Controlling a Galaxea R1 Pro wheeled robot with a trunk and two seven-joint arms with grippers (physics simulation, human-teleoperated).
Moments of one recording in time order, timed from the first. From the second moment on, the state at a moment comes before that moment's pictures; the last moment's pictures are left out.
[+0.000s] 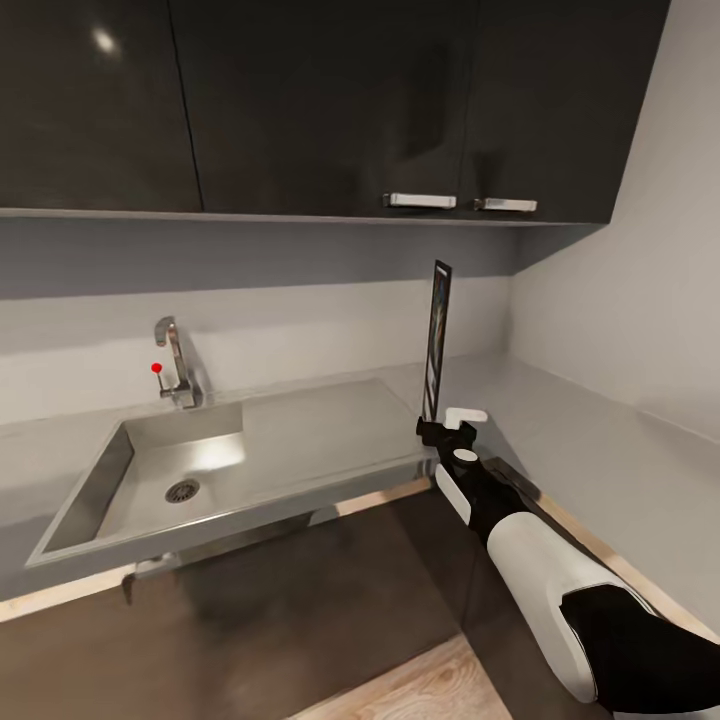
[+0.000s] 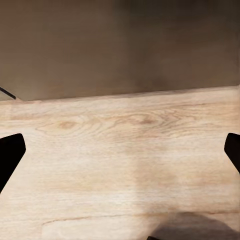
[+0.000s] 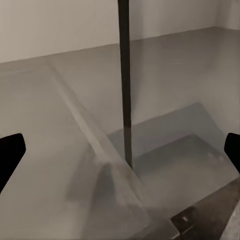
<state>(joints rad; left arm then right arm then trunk) 0.04 0.09 0.35 -0.60 0.00 -0.12 -0.06 -0.99 0.10 0.17 -0.46 -0.18 -0.02 -0.27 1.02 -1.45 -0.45</state>
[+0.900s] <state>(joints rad) 0.04 0.09 0.35 -0.60 0.00 -0.12 -0.06 -0.99 0.10 0.17 -0.46 -0.18 -0.02 -0.27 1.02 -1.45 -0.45</state>
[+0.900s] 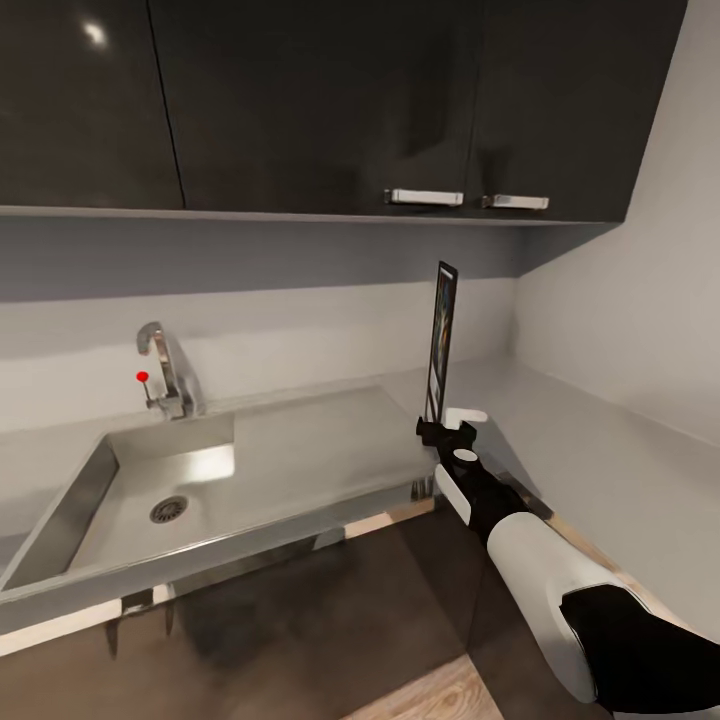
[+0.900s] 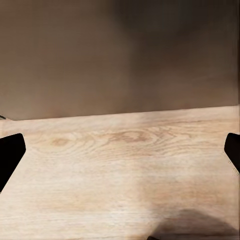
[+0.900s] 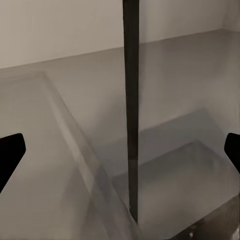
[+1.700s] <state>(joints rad) 0.04 0.09 0.35 -0.60 0.00 -0.12 -0.06 -0.99 0.10 0.17 -0.46 -0.18 -0.02 -0.27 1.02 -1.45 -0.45</state>
